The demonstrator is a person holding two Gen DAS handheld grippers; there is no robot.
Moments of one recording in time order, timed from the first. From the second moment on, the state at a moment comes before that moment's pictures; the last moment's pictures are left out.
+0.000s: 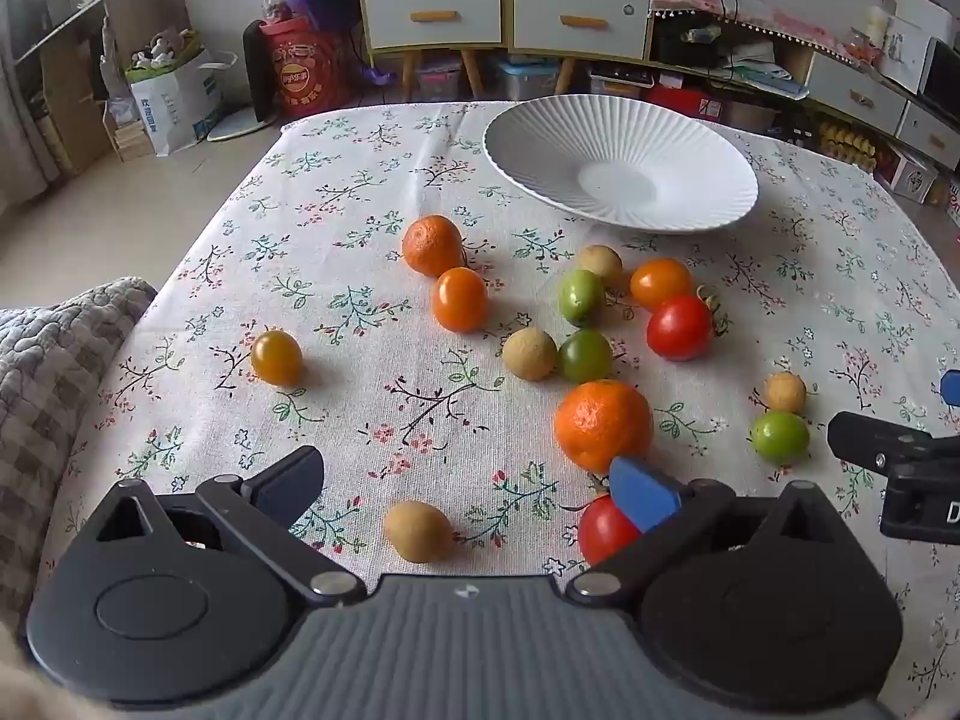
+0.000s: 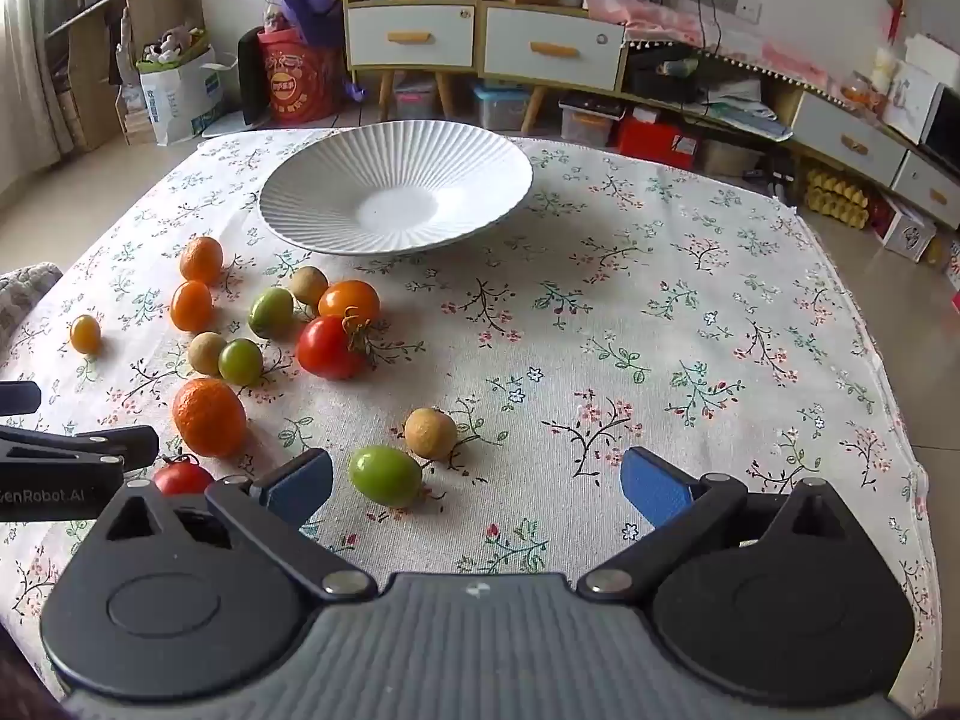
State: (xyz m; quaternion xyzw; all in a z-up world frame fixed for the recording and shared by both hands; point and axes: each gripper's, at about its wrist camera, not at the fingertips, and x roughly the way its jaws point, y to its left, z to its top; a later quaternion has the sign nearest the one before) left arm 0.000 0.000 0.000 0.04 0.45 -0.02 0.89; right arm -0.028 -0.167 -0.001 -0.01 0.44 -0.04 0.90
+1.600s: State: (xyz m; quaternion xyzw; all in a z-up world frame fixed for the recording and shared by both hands) left arm -0.003 -0.003 0.000 0.05 0.44 -0.02 0.90; right arm -0.029 -0.166 -0.002 -0.02 0.44 -0.04 0.90
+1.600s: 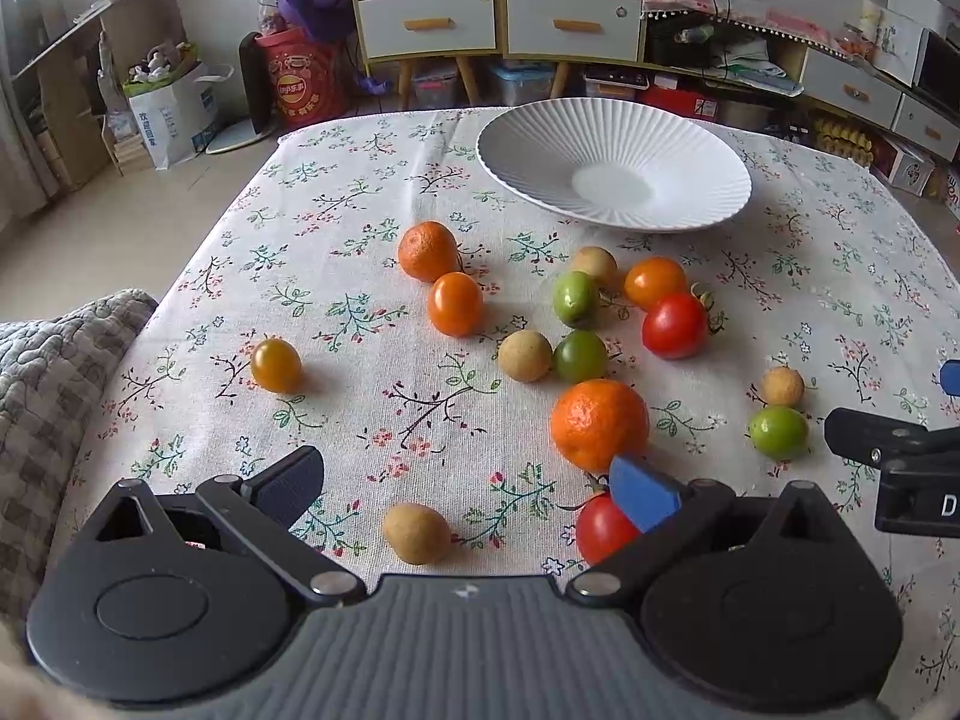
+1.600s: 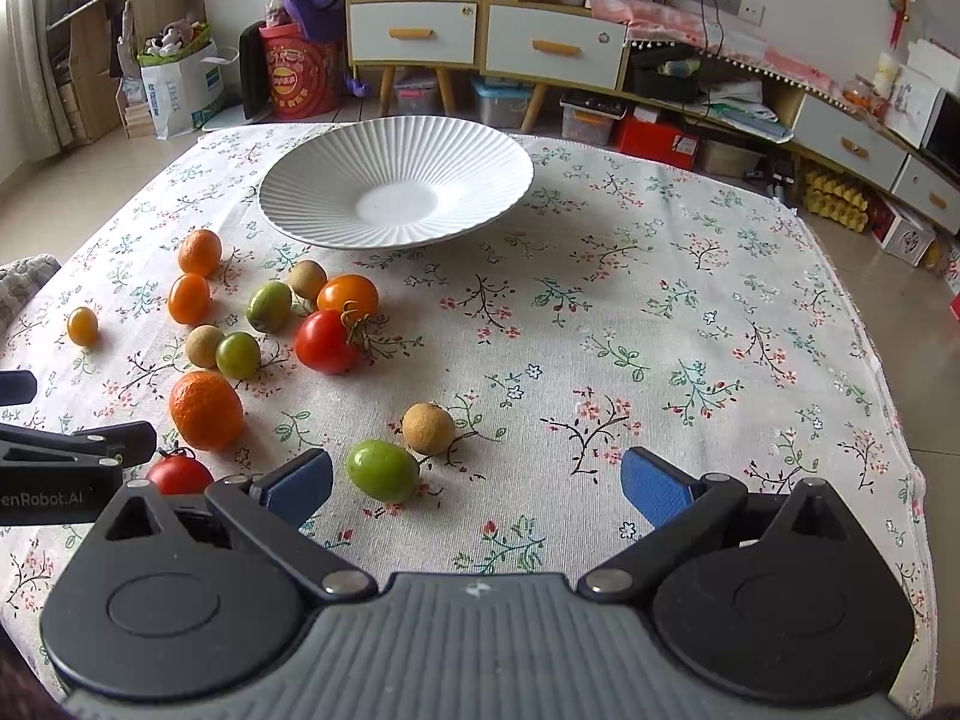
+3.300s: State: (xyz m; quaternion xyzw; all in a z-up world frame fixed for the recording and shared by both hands) left arm -0.003 -0.004 -0.004 0.05 0.45 -0.02 0.89; right arm -0.029 -0.168 -0.004 -0.03 0.44 -0.04 0.90
